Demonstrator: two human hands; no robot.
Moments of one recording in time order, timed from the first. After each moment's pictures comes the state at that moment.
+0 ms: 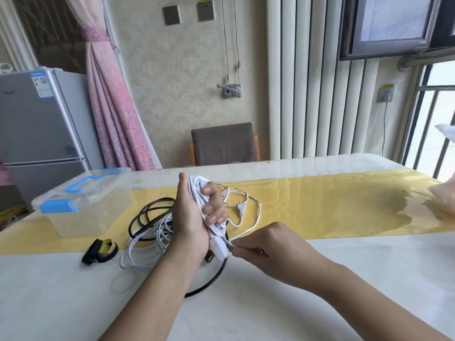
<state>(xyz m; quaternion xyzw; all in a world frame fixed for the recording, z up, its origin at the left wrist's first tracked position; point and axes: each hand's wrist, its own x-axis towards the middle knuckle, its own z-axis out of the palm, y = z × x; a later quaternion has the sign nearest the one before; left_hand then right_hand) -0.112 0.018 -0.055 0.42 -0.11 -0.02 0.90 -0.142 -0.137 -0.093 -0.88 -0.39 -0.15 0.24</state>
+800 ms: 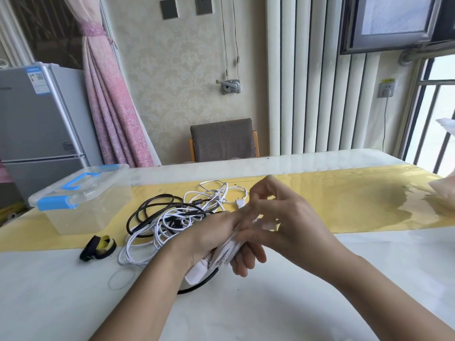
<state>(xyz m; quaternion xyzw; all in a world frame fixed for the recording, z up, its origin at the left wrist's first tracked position) -0.129 0.012 -0.060 0.77 -0.18 -0.26 0.55 -0.148 -0.151 -0.071 -0.81 -0.37 -0.25 0.38</state>
